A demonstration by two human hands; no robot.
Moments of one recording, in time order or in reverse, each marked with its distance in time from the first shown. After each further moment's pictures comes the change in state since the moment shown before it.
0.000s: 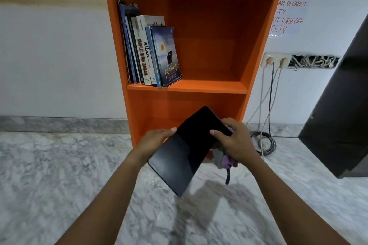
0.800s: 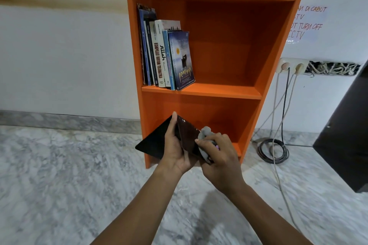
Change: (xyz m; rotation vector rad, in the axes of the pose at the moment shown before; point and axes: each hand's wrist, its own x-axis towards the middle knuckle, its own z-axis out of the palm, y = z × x) left_hand -0.011 0.005 0.039 -1.163 -0.366 -0.128; right_hand -0.041 -0.028 0.068 -0.406 0.126 -0.495
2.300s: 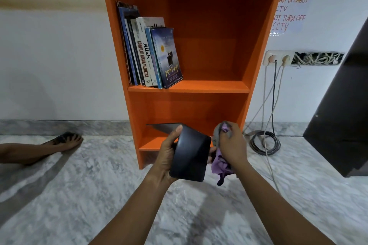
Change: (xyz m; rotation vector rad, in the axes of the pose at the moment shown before) left_hand 0.011 -0.022 -0.025 0.225 -0.063 0.026; right_hand 0.013 0.060 -0.009 0.268 -0.017 0.897
